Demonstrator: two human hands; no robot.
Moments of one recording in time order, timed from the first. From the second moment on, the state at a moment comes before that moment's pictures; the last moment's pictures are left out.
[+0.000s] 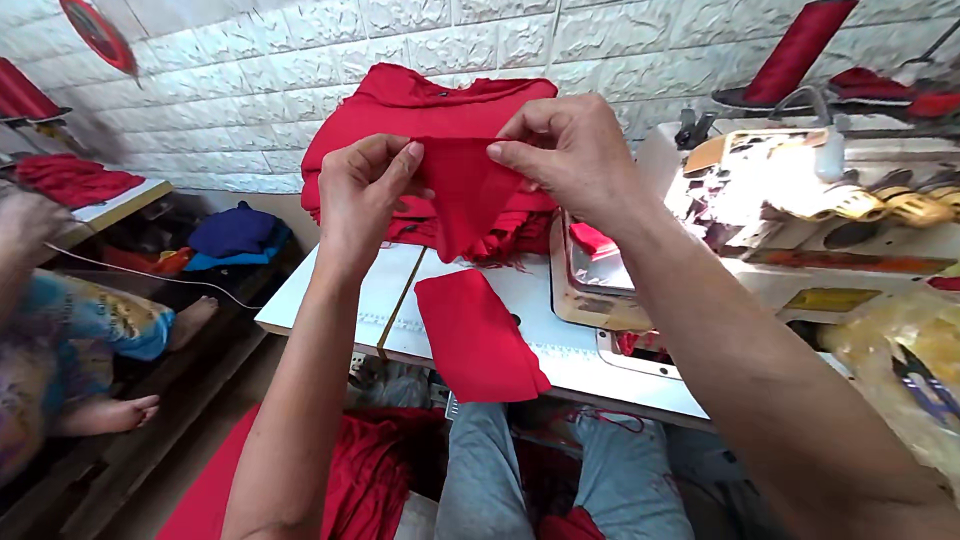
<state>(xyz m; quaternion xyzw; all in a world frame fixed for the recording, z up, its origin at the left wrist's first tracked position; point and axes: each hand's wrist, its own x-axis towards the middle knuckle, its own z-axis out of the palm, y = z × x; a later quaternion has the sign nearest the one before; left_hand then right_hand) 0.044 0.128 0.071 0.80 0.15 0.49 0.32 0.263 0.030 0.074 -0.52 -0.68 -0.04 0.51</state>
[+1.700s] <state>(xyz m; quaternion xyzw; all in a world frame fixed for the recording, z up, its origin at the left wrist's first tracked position) 0.035 0.102 -0.068 0.89 0.31 0.24 0.22 0.220 -0.040 -0.099 -0.69 -0.60 -0.15 0.38</state>
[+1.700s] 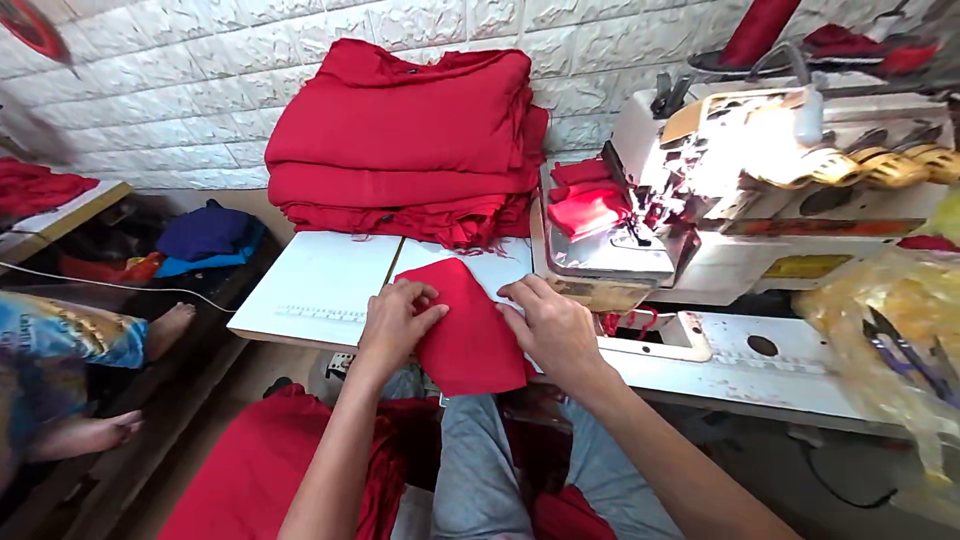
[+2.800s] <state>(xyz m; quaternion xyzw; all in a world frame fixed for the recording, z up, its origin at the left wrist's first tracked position) 0.038 0.075 -0.062 0.83 0.26 0.27 0.41 0.227 -0.015 -0.069 -0.53 -0.60 0.24 0.55</state>
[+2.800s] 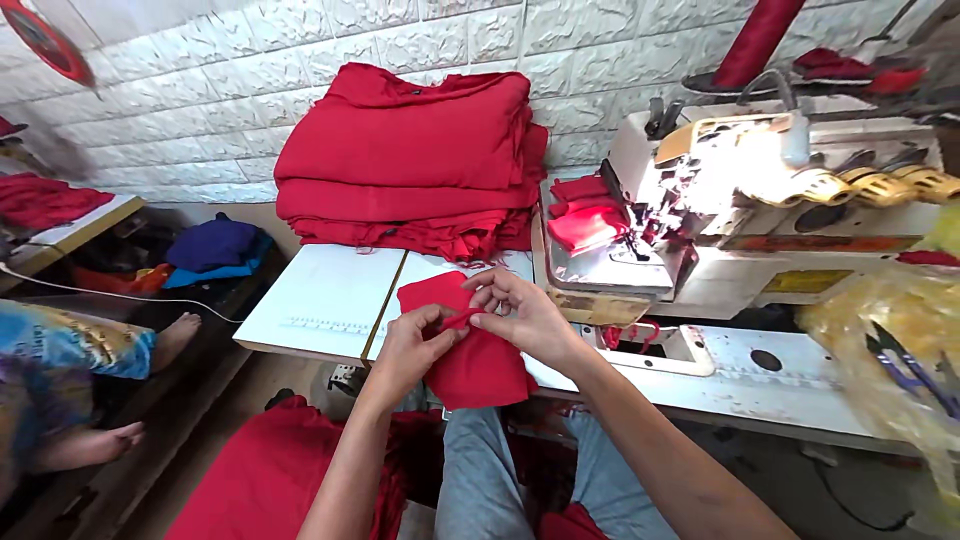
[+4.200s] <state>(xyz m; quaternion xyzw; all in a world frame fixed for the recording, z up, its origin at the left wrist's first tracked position) 0.023 0.042 -0.012 0.85 0.14 0.38 0.33 0.189 -0.037 -0.080 -0.36 -0.53 0.28 0.71</state>
